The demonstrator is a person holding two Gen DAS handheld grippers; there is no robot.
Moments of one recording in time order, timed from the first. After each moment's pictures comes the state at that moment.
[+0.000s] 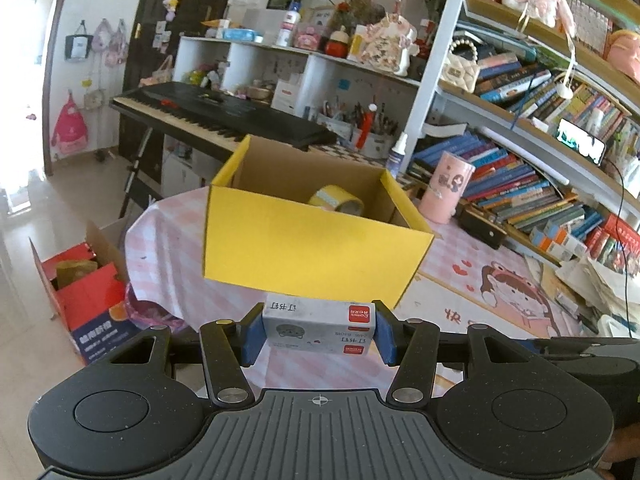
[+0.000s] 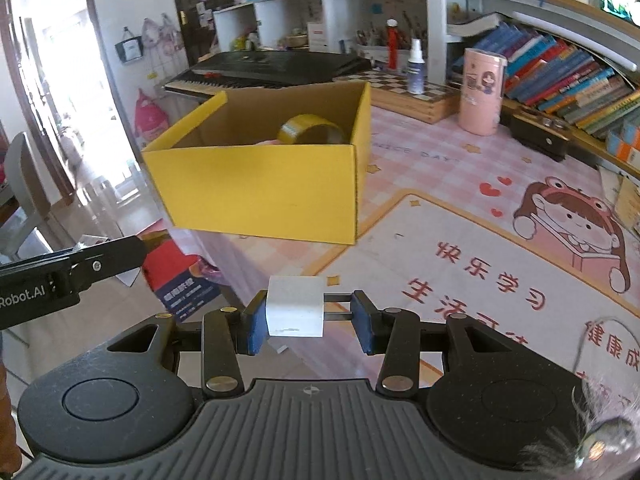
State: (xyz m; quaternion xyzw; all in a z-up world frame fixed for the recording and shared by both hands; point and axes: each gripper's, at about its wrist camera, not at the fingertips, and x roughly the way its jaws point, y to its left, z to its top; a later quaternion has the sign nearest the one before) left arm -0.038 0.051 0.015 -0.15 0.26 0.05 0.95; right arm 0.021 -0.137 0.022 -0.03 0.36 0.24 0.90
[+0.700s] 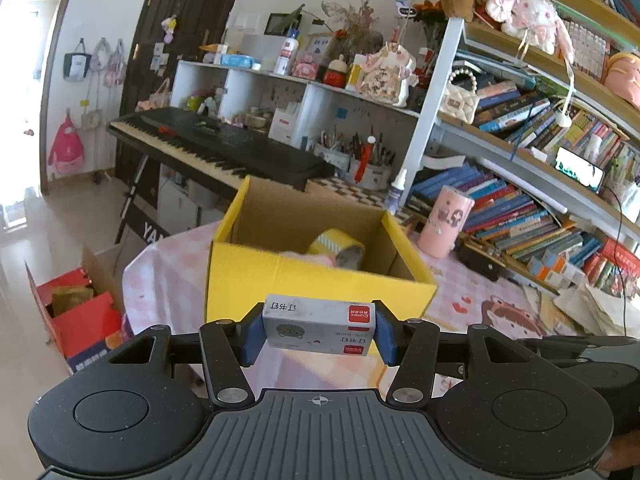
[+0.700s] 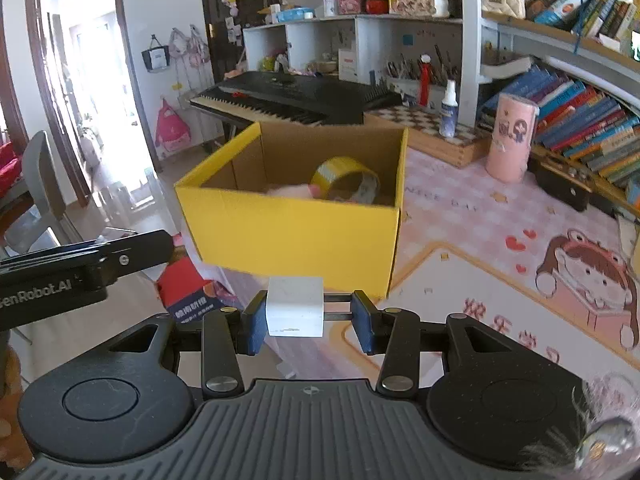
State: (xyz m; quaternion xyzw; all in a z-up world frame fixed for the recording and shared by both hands) left arm -0.015 0.069 0.038 -0.15 0.22 0.04 0.96; right arm 0.035 -0.106 0.051 -0.05 0.32 0.27 0.91
